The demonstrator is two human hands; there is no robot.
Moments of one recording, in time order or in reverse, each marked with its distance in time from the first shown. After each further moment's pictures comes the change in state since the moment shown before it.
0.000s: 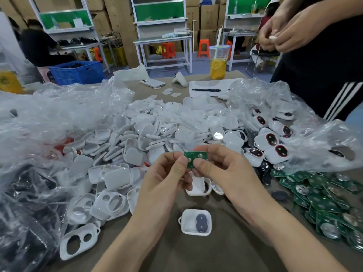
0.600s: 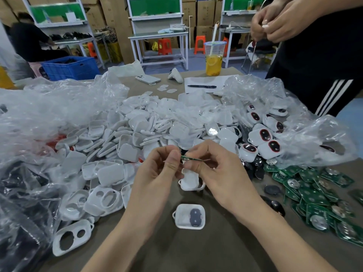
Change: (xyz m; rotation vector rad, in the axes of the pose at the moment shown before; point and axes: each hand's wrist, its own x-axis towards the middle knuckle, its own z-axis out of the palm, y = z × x) left_hand -0.007 0.007 0.006 0.170 0.040 0.042; right_hand 0.000 0.005 0.004 -0.353 0.046 -0.162
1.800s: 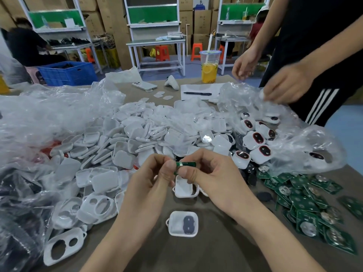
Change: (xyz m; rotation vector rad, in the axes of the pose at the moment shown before) left_hand -0.003 0.011 -0.005 0.325 -0.062 0.206; right_hand 0.003 -0.005 -0.012 0.156 -0.101 0.154
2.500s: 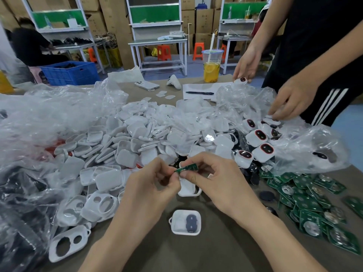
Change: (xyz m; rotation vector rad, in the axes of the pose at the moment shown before) left_hand 0.000 -0.014 -0.010 0.398 0.056 0.092; right_hand -0.003 0.010 0.000 -0.247 0.038 -0.076
